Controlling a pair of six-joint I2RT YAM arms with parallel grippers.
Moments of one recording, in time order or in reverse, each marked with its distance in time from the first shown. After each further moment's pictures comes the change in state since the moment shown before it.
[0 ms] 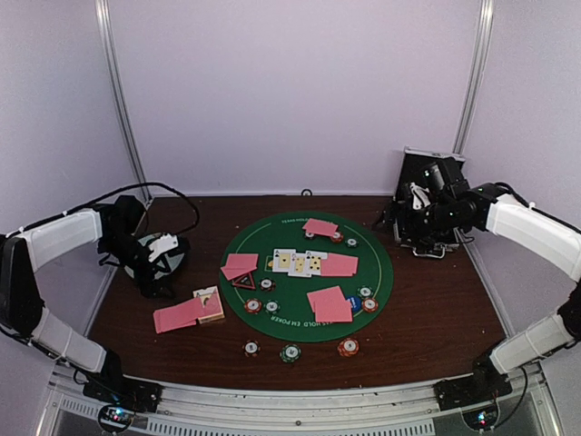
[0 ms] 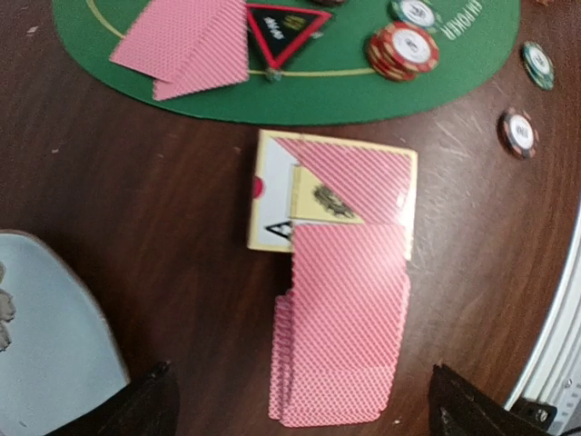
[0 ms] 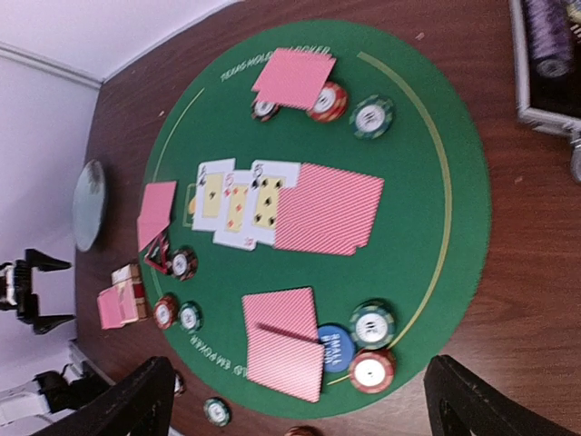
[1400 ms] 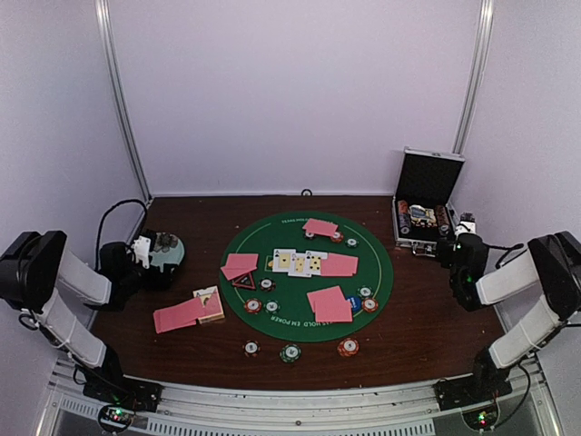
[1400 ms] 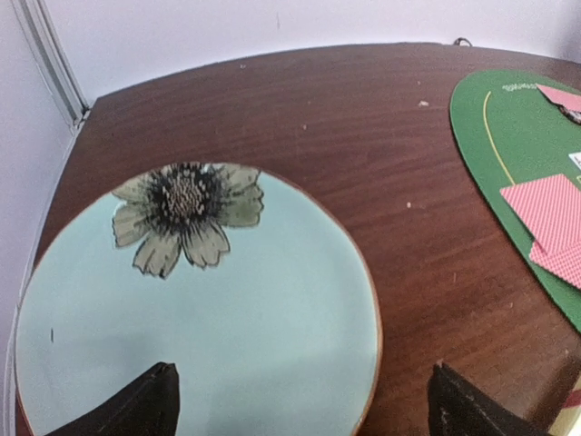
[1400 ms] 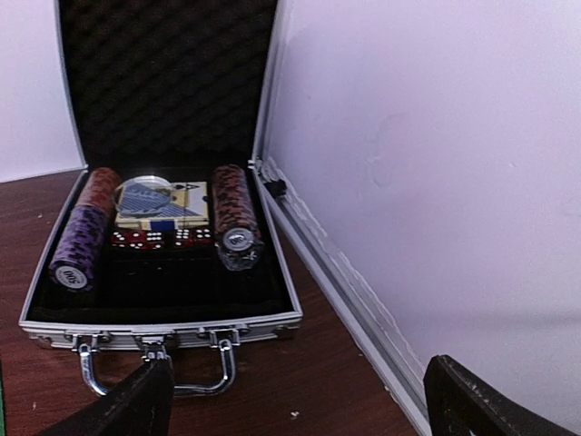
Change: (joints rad) left arm 0.163 0.146 -0.630 1.698 -0.138 -0.794; right arm -0.293 0.115 -0.832 1.521 0.898 -0.590
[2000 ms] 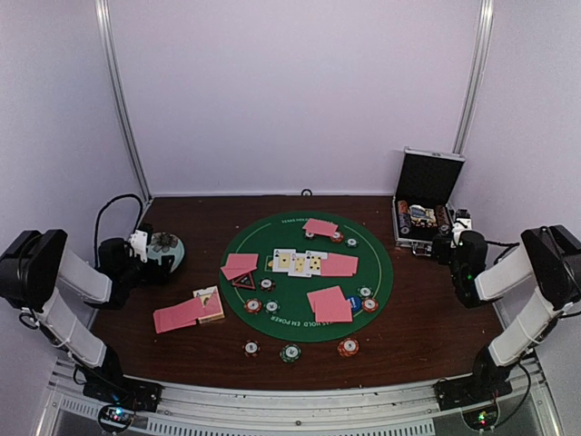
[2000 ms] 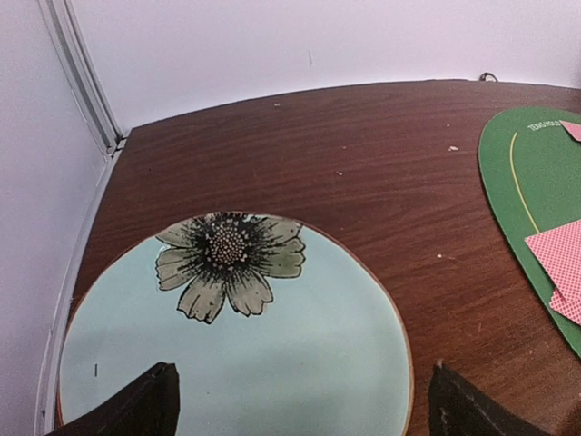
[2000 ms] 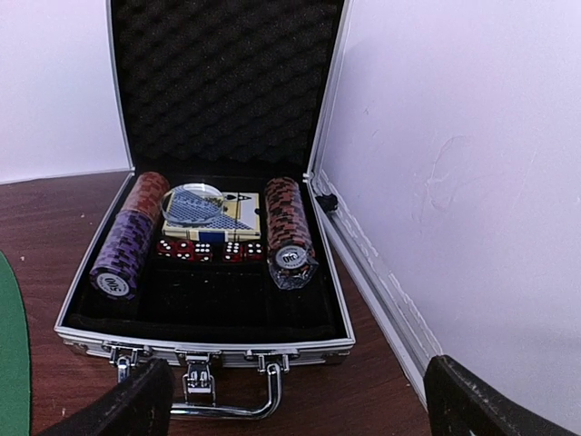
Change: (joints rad) left arm -0.004 0.013 -0.006 0.089 -0.071 -0.017; right arm -0.050 0.081 0.030 0.095 -0.203 -0.041
